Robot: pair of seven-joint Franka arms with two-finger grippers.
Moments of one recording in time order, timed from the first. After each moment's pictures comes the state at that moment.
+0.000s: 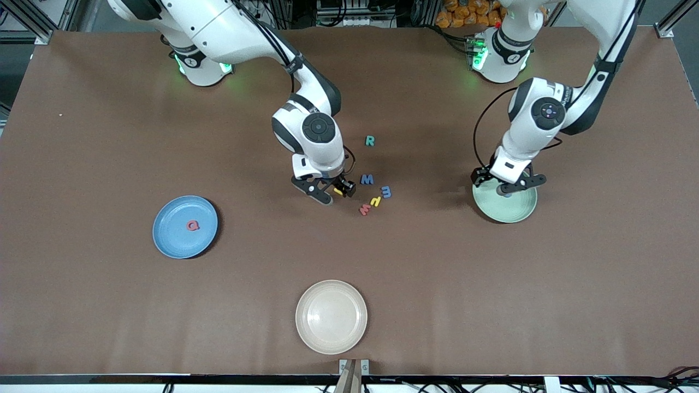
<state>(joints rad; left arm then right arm) 0.17 0.16 -0.46 -2.48 0.14 2.67 -0.65 0.61 0.64 0.18 -1.74 -0.14 2.41 1.44</state>
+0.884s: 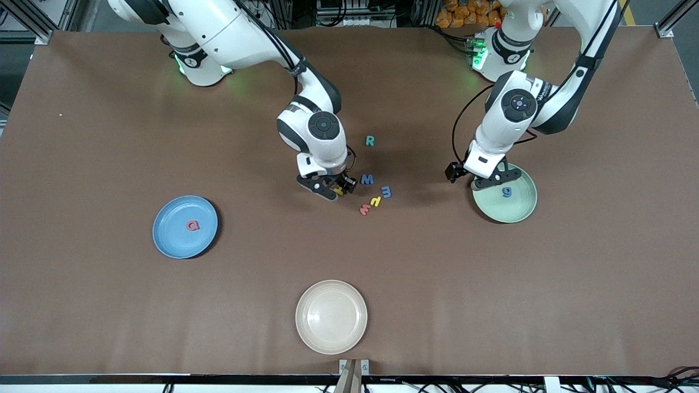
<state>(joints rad) 0.17 0.16 -0.57 -2.39 0.14 2.57 -0.78 0.63 0.68 0.18 -1.76 -0.18 2.46 1.44</state>
